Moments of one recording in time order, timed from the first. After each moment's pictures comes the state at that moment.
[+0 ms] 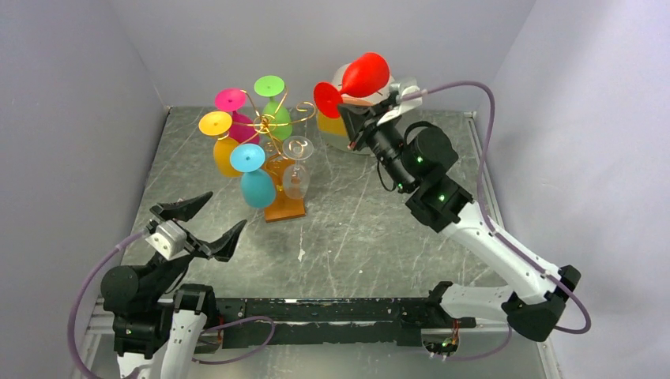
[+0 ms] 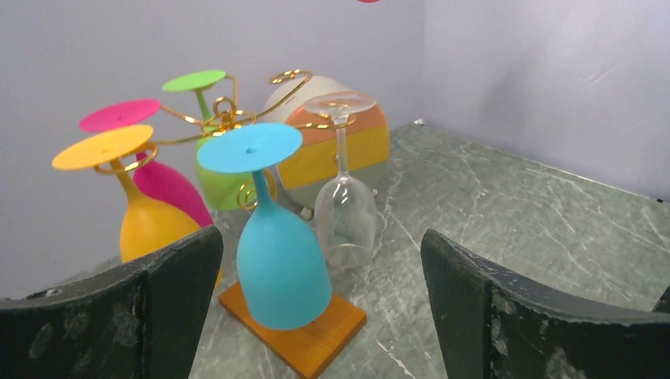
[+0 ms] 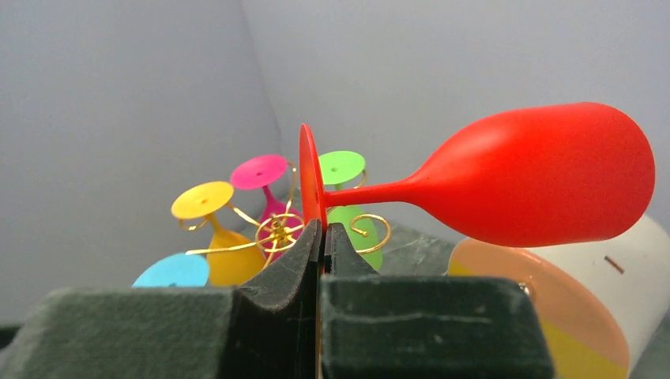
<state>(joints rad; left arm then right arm) -0.10 0.06 0.65 -0.24 0.56 -0.08 0.89 1.14 1.29 0.14 0.24 0.02</state>
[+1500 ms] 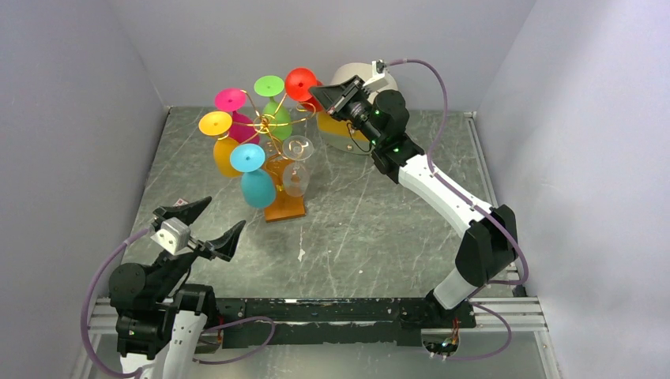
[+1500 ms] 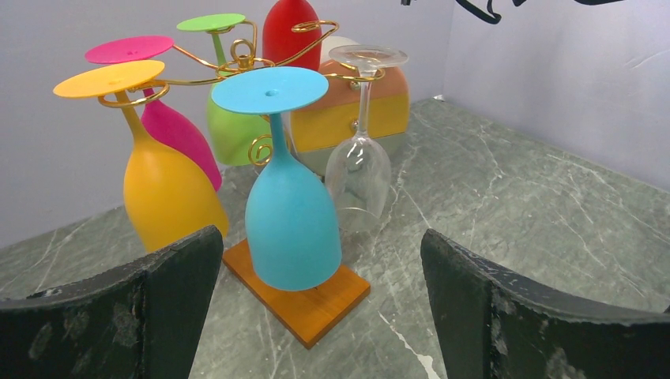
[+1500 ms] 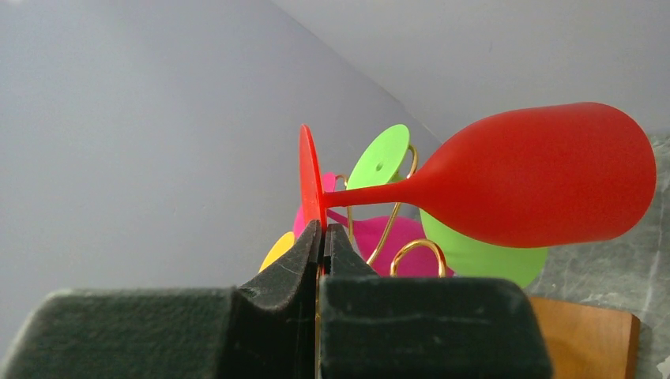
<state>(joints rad) -0.11 0.02 0.60 -0.33 0.47 -0.09 0.58 1.60 1.40 0.38 -0.12 0.92</state>
